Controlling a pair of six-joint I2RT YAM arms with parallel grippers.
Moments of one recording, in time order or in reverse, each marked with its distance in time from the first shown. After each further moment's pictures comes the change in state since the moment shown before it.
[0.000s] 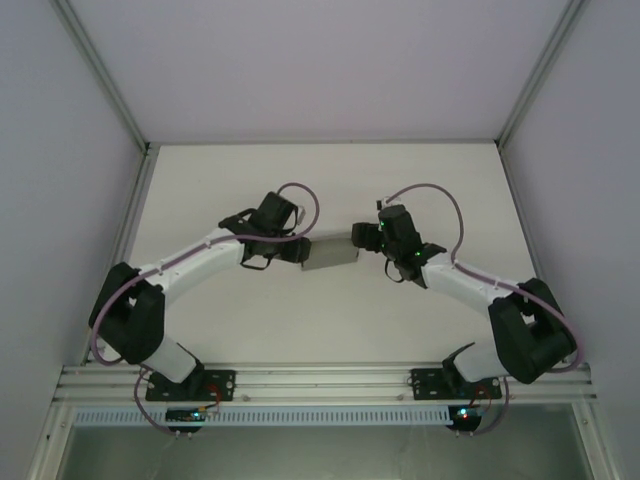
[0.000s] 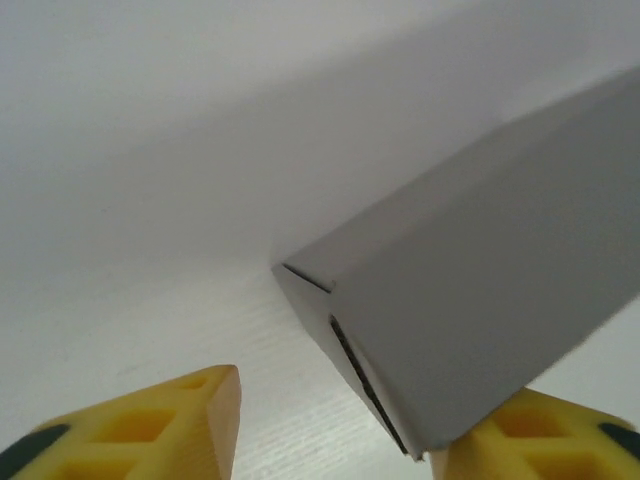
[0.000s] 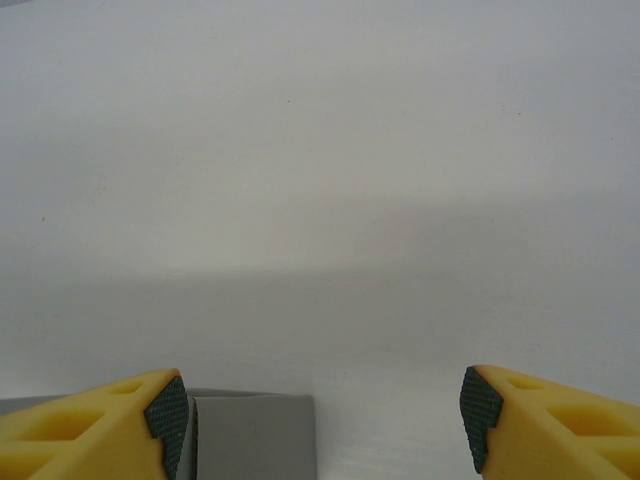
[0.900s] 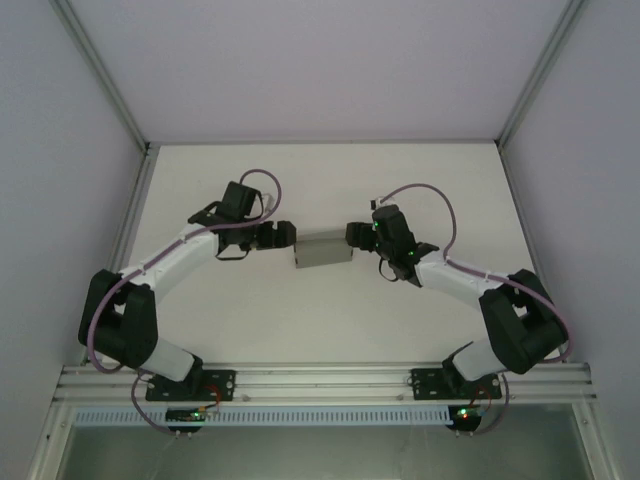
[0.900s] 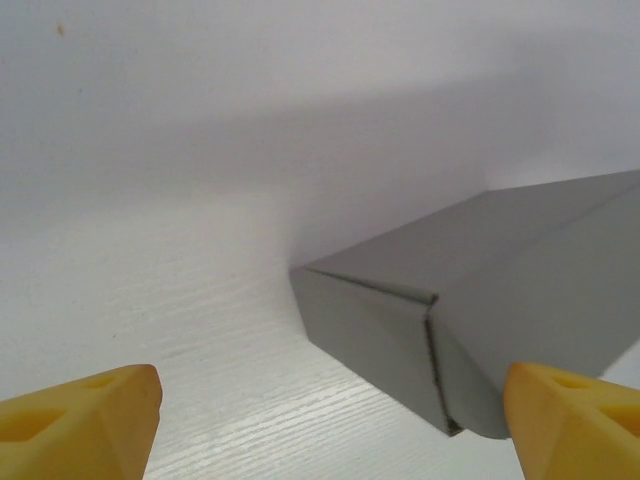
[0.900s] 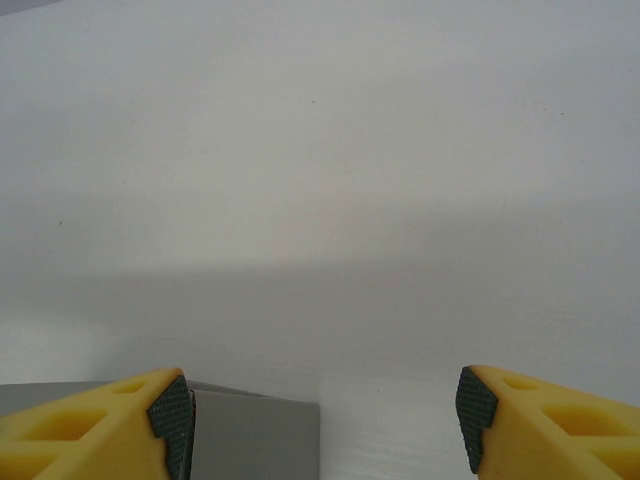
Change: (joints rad) left arm 0.243 -0.050 -0.079 0.069 0.224 -0.104; right arm 0.021 0.058 0.009 0.054 0.000 0.019
